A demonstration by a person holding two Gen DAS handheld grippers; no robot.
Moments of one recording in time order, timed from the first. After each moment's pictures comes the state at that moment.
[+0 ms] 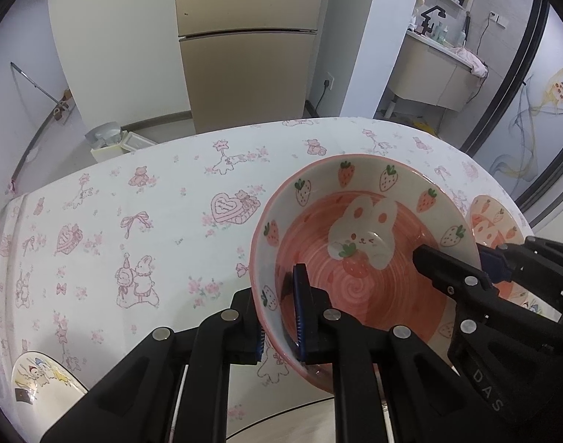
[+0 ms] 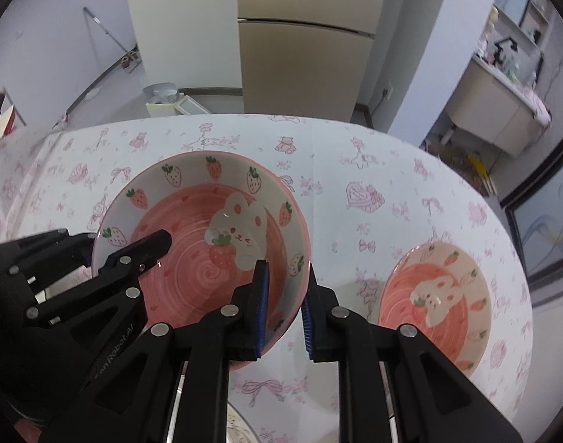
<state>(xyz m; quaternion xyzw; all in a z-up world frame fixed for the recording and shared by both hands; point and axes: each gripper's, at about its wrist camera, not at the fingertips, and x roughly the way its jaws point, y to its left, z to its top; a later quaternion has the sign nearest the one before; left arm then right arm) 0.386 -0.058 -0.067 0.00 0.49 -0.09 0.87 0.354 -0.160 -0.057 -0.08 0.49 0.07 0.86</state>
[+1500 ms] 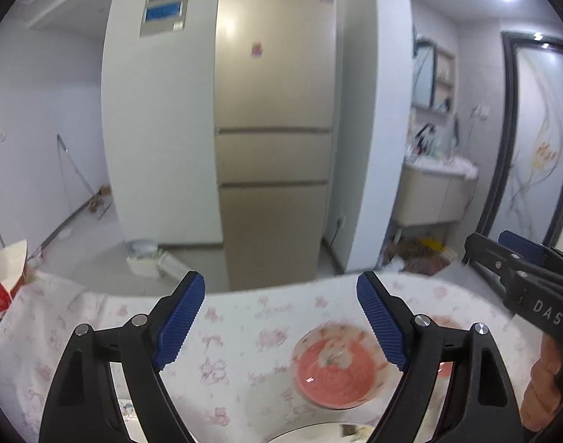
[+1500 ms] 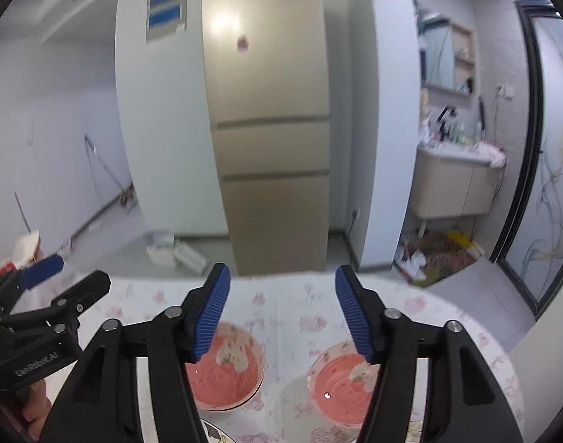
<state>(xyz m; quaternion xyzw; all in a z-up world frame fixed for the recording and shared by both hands) 0.288 -0.030 0.103 -0.01 0.22 -0.06 0.97 0.270 -0.220 0.087 0.02 0.22 0.04 0.98</state>
